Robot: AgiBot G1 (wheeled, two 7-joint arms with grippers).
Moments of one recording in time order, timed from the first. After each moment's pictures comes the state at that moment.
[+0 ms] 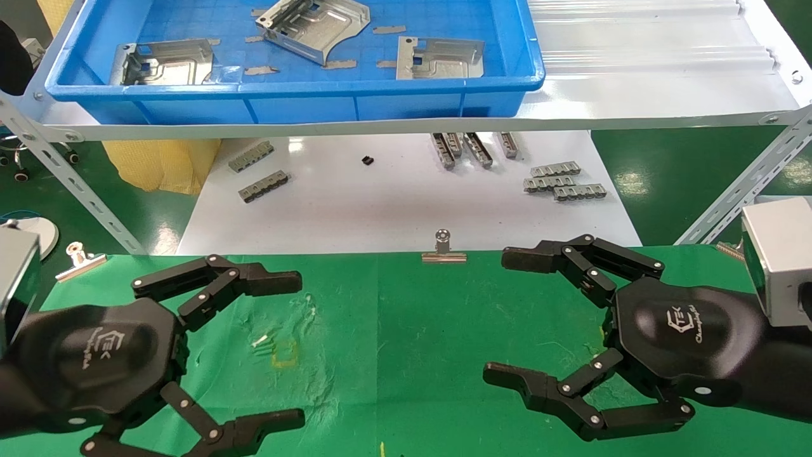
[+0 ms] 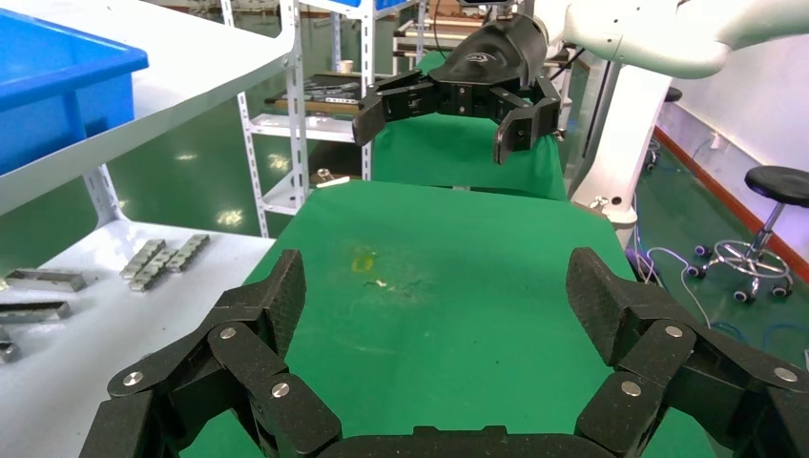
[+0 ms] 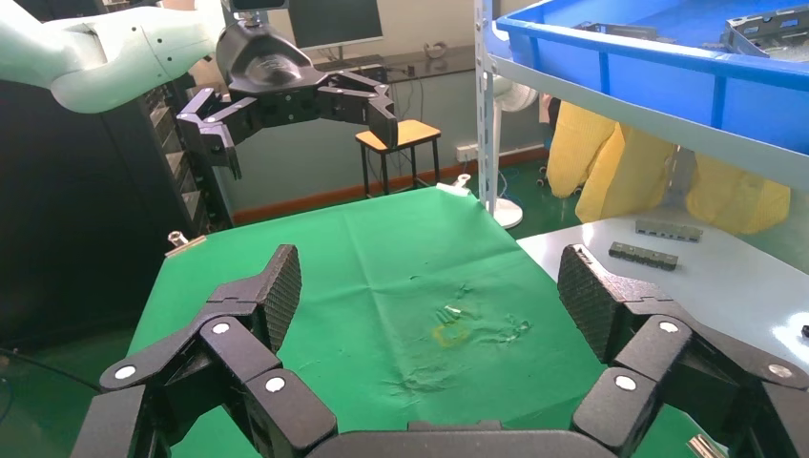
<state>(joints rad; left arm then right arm) -1.08 0.61 0.28 -1.28 0.73 1.49 -0.19 1.07 -0.55 -0.39 1.22 -0.63 -1.42 0.12</state>
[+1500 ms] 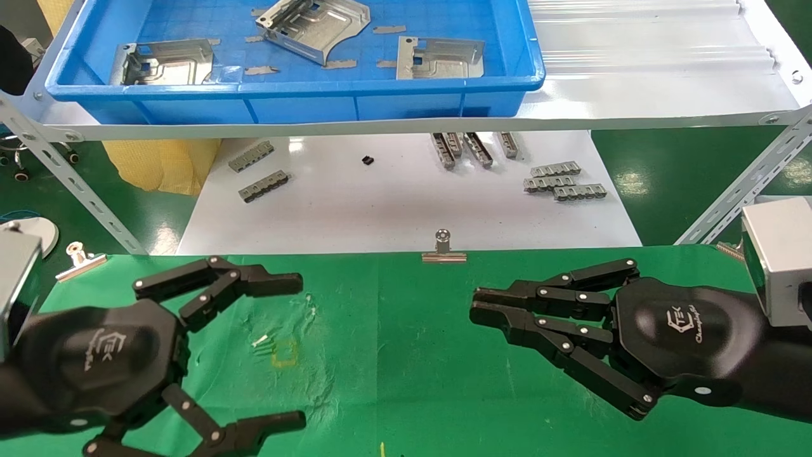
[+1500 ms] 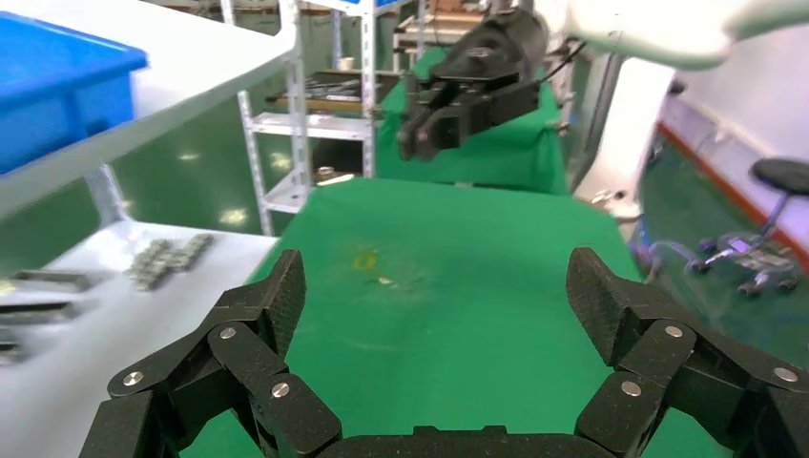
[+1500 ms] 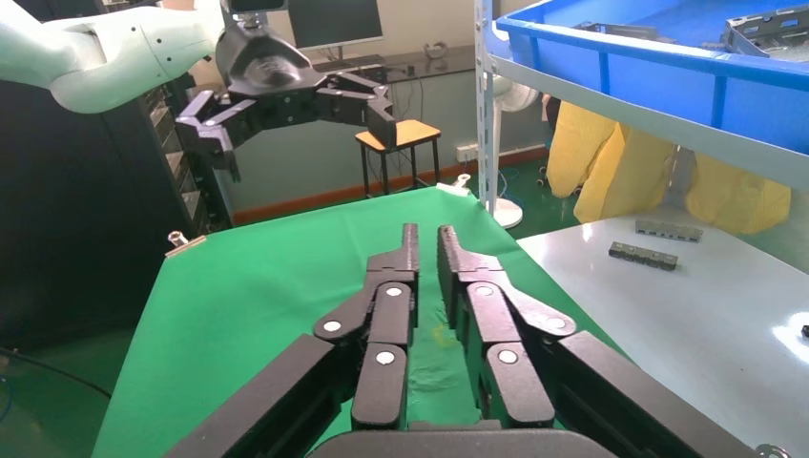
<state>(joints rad) -1.18 0.64 0.29 -1.25 0.79 1.44 -0.20 1.07 -0.55 -0.39 1.22 -0.63 -1.42 0.12</state>
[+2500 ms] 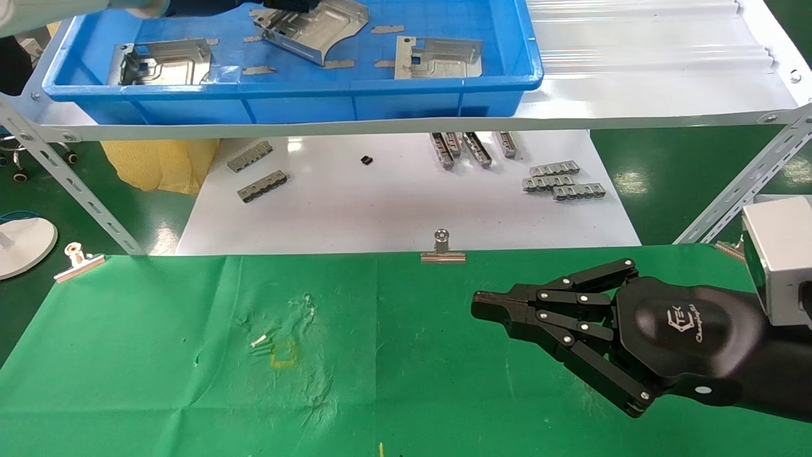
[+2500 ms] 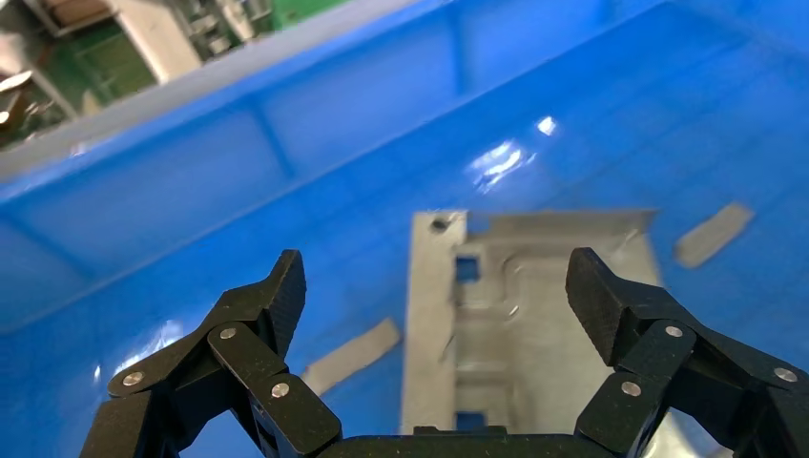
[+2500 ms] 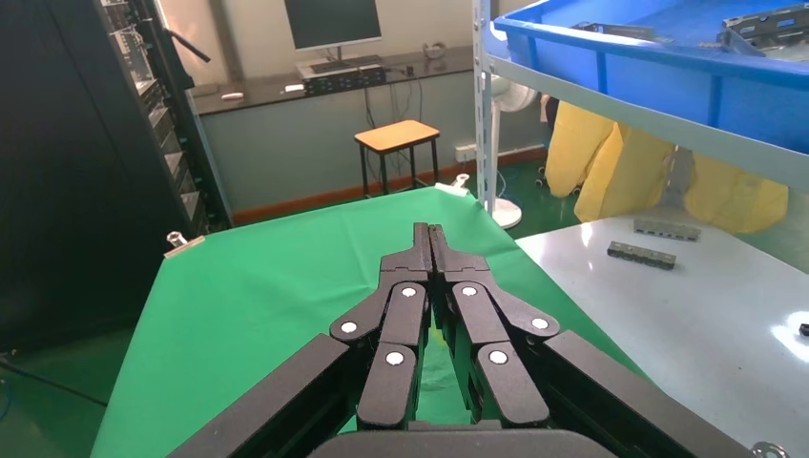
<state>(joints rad) -2.09 1.33 0.64 -0.14 1.56 0.74 -0.36 1.07 -0.55 -0.39 1.22 -0.63 -1.42 0.12</state>
